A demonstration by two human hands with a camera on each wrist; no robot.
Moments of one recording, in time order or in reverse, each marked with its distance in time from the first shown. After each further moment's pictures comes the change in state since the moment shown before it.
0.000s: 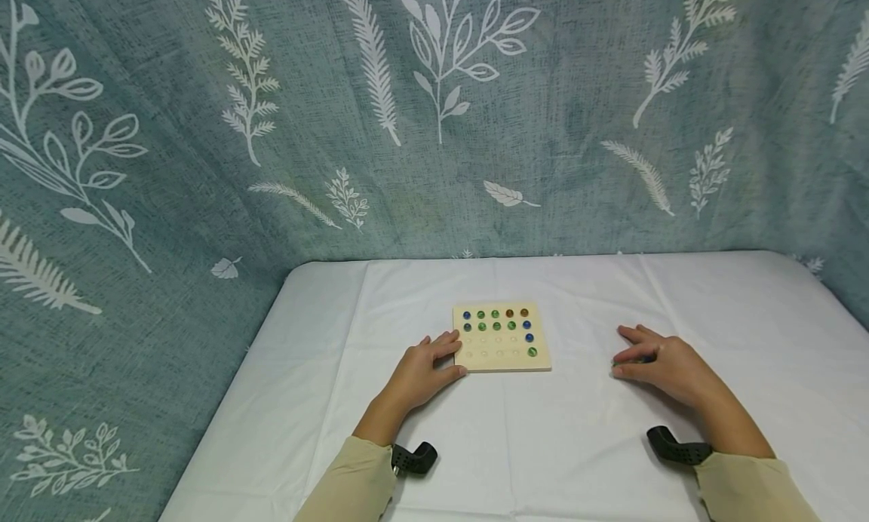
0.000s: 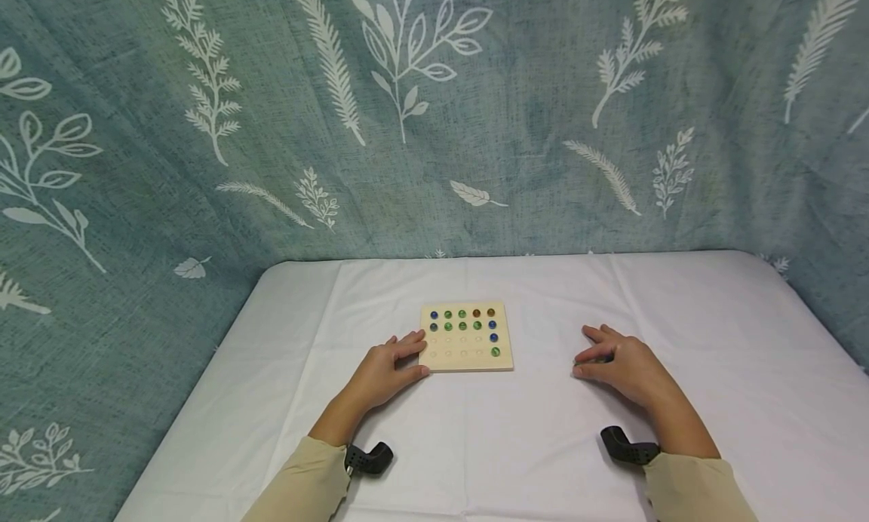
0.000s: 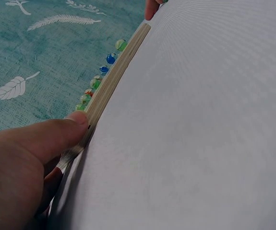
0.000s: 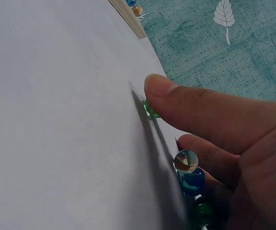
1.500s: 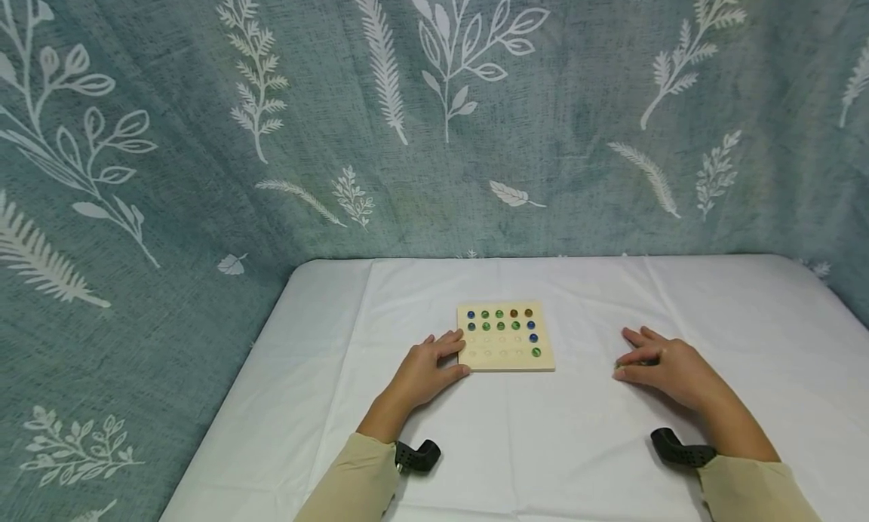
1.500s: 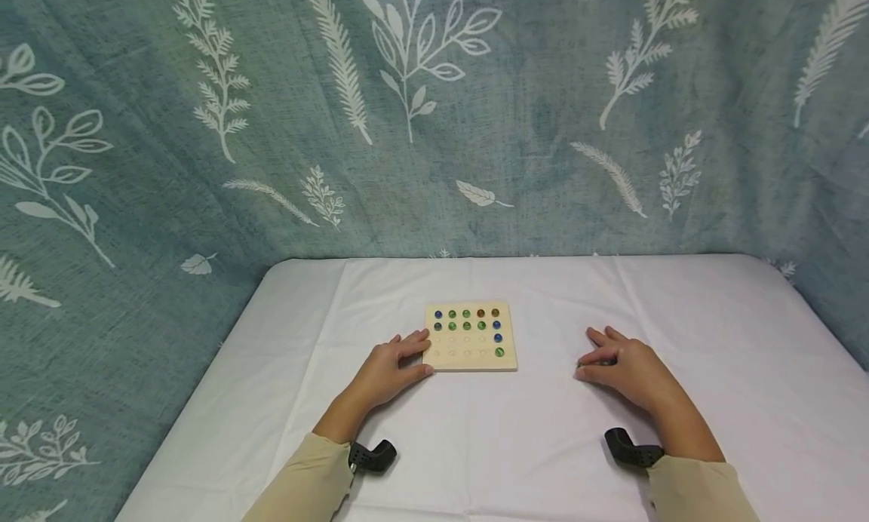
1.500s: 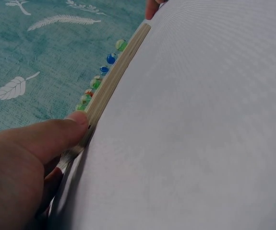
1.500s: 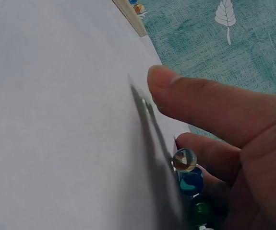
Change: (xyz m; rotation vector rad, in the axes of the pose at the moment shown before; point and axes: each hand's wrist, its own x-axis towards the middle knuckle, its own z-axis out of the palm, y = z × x) left_hand 0.000 -0.002 0.001 -0.008 0.004 -0.002; right_hand 0.002 -0.003 0.000 -0.036 -0.029 0.018
